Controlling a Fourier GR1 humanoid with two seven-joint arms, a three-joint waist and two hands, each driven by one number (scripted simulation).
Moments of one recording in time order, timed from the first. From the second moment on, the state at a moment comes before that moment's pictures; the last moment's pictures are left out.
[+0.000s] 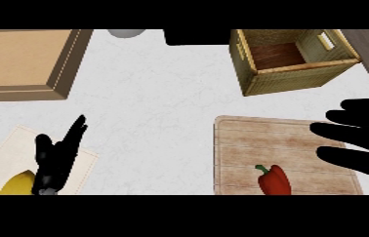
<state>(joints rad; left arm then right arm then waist) 0.07 0.40 -0.20 -1.43 0.27 0.20 0.14 -0.61 -1.23 0.10 -2.17 -0.34 0.91 0.26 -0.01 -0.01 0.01</state>
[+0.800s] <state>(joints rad) 0.08 0.38 -0.18 -1.44 0.25 0.17 0.16 -0.42 -1.06 0.13 -2.25 -0.20 0.90 0.28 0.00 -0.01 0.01</state>
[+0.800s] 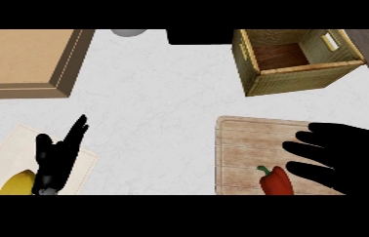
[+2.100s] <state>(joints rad) 0.08 0.37 -0.13 -1.45 0.23 0.11 0.21 -0.18 -0.81 0.43 -2.10 0.57 0.72 -0.04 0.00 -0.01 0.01</state>
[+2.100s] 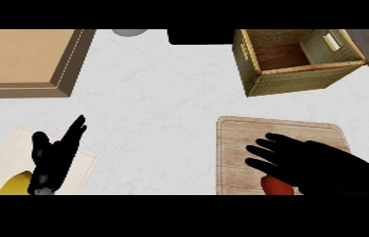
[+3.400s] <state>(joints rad) 0.09 0.31 -0.11 -1.47 0.16 0.11 0.22 -0.11 -0.71 0.56 -1.88 0.92 0.56 -0.19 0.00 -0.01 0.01</state>
